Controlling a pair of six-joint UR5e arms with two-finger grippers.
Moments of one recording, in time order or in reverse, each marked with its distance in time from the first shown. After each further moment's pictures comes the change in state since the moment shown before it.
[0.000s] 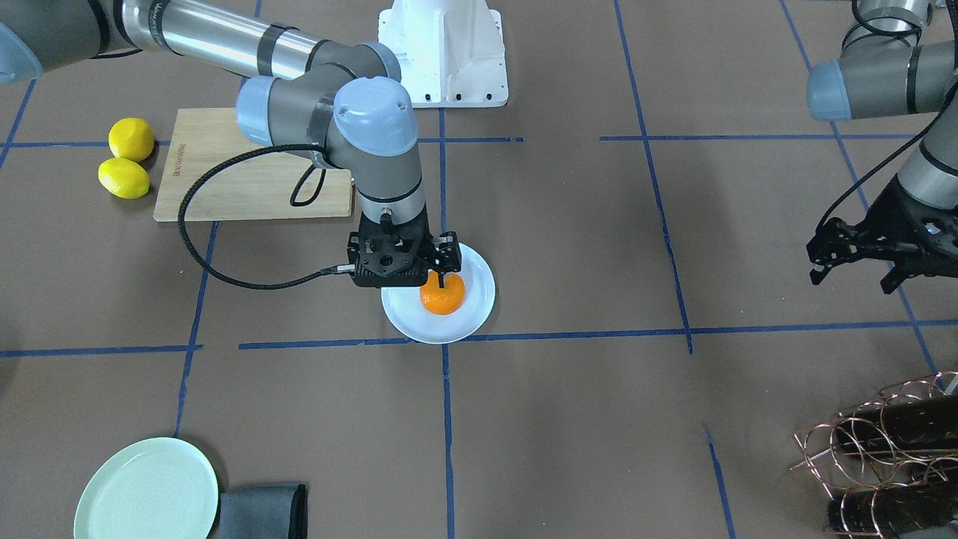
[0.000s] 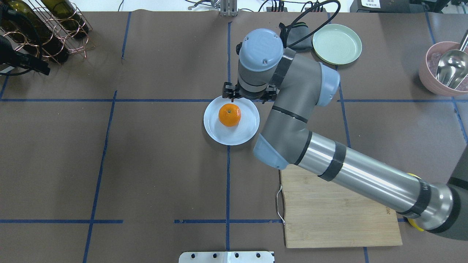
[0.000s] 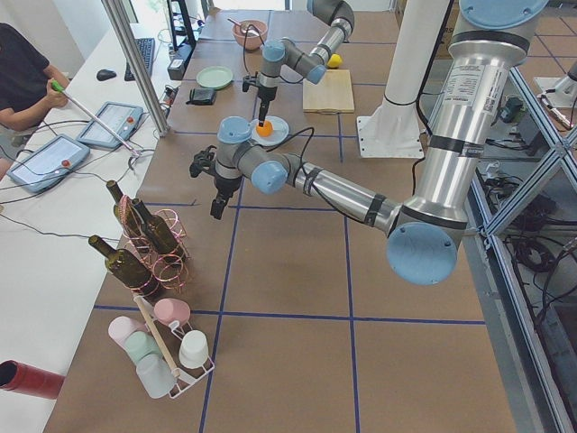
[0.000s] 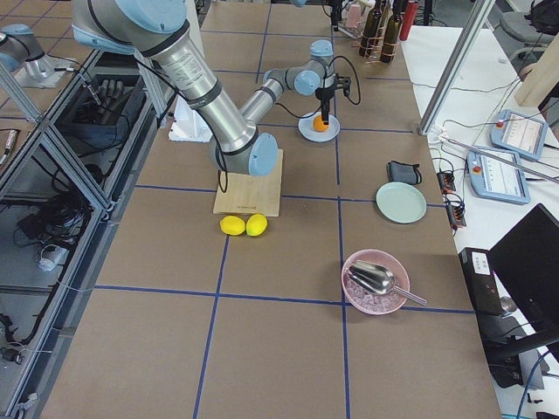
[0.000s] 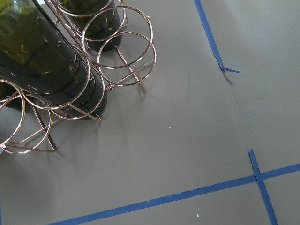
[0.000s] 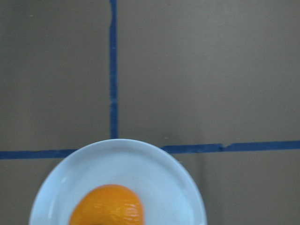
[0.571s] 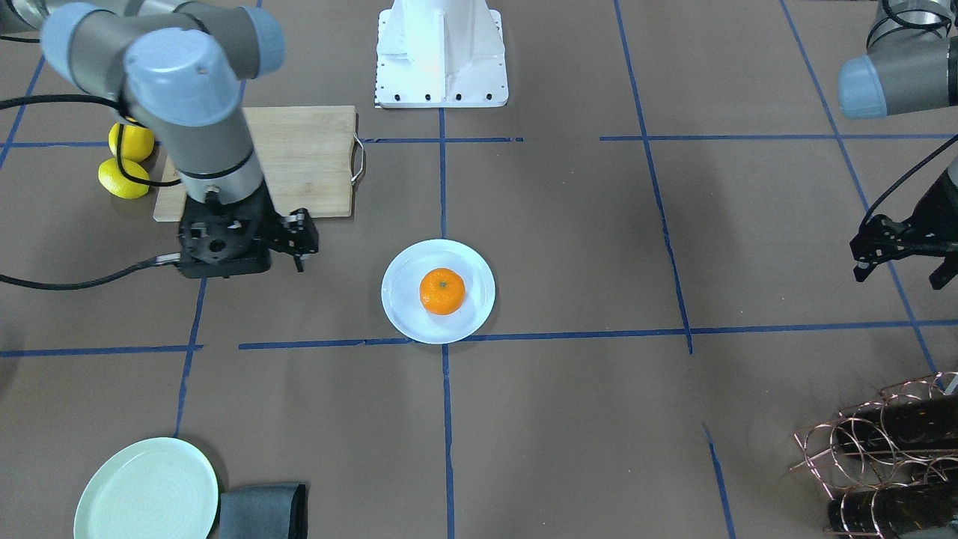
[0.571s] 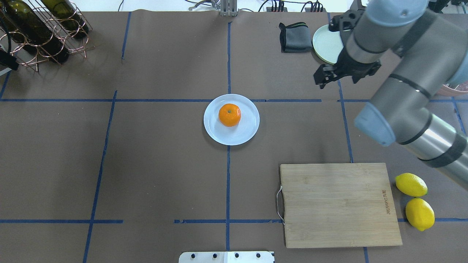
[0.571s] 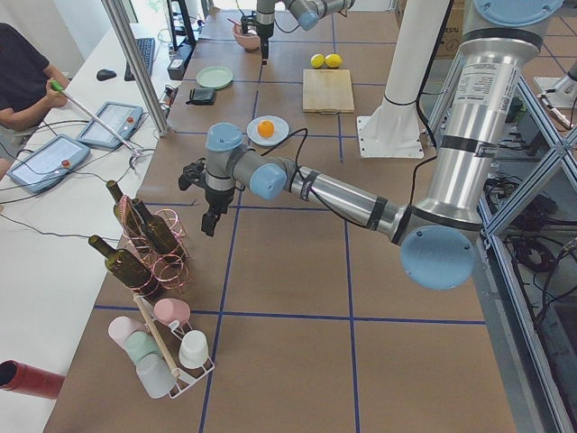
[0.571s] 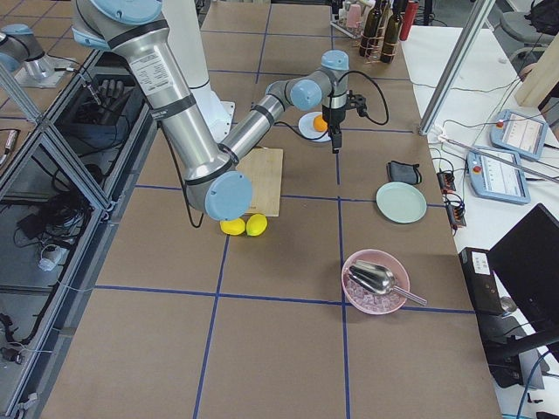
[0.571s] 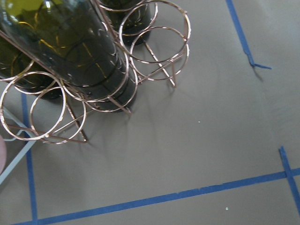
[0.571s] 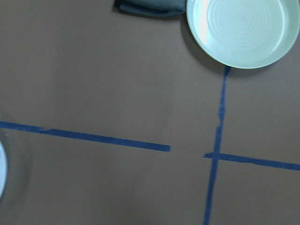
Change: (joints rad) left arm -0.114 0.039 0.006 0.095 -0.037 0.212; right arm 0.303 -0.355 0.331 -0.166 0.212 -0.487
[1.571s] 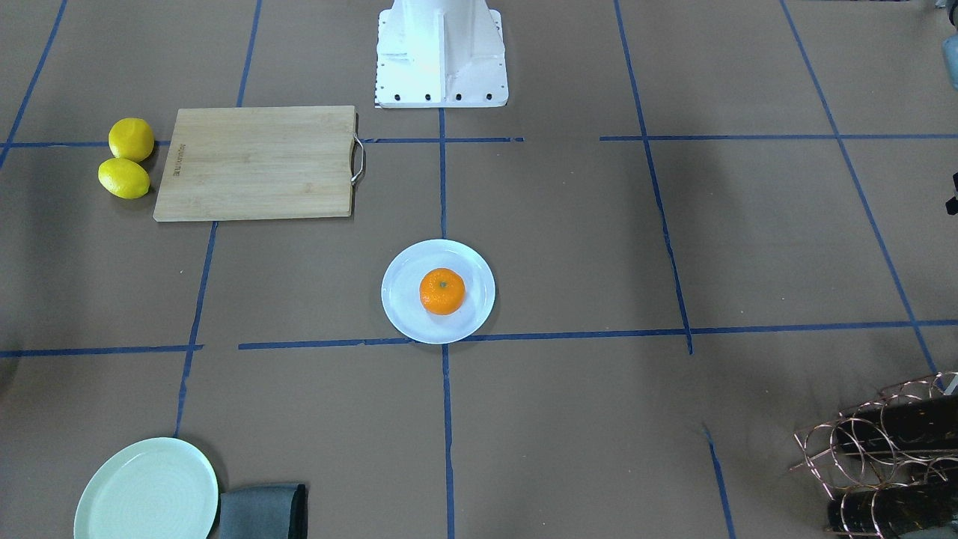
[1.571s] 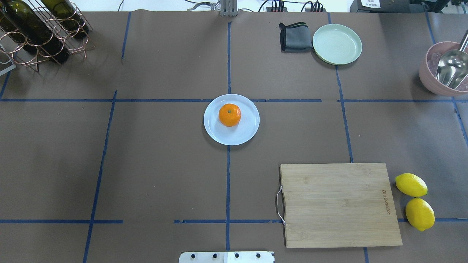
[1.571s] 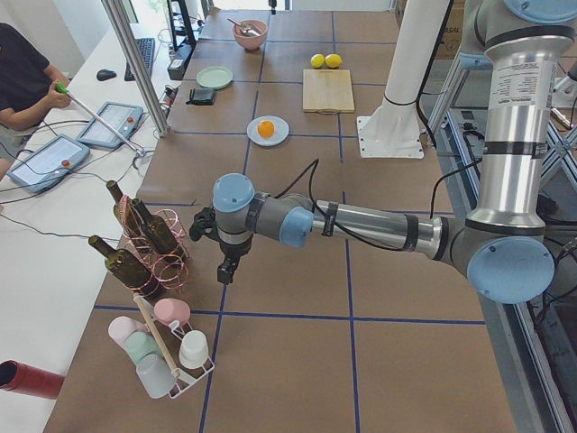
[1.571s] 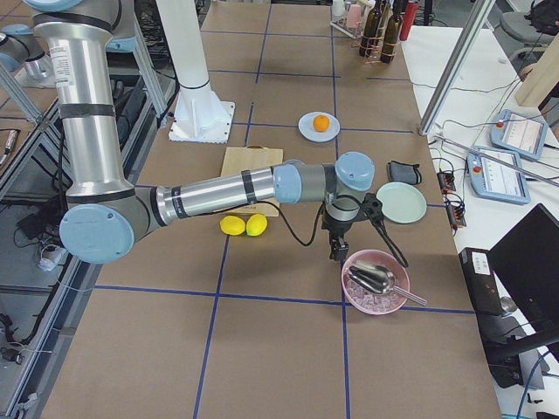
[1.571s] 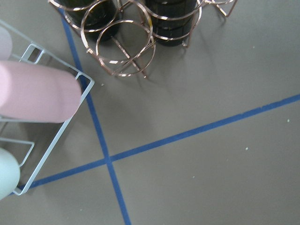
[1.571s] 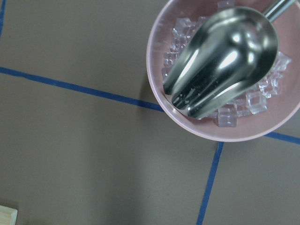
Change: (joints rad) left arm -0.179 0.204 0.018 -0.006 -0.196 0.283; right arm 0.518 -0.361 -0.150 -0.002 0.309 -0.755
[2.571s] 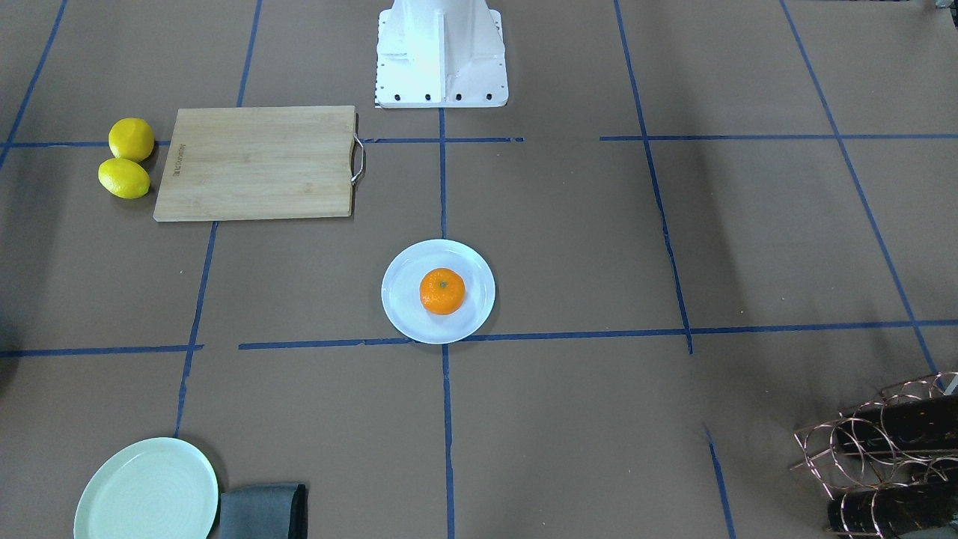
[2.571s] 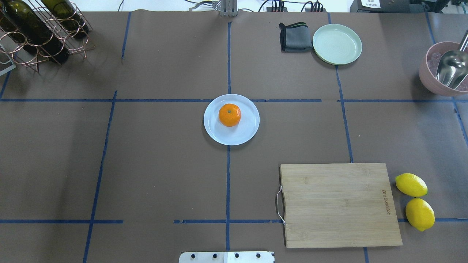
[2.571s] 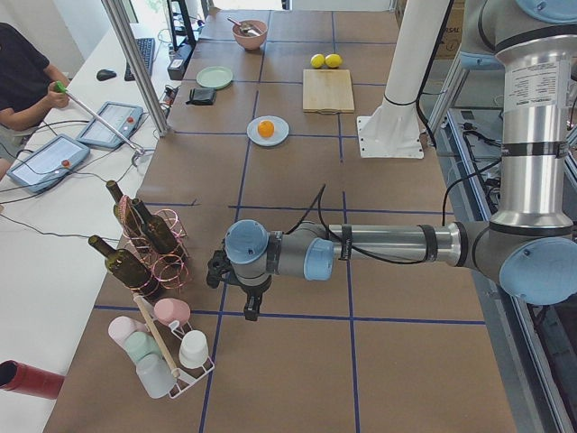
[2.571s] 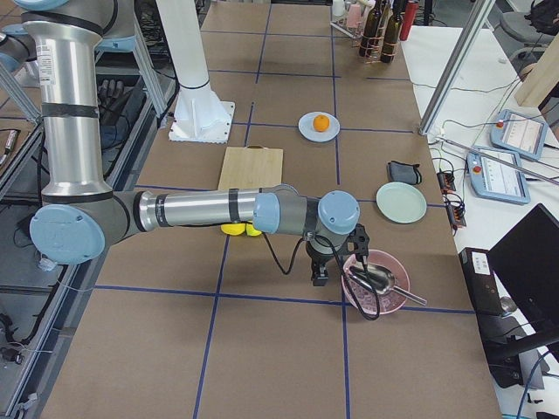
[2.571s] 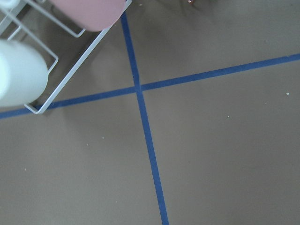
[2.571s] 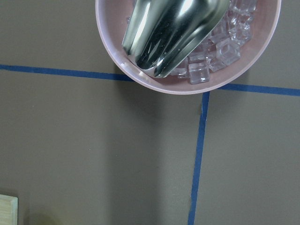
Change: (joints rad) left arm -0.102 0.036 0.088 0.080 -0.107 0.000; right arm 0.080 -0.070 -0.044 0.010 0.092 -0.009
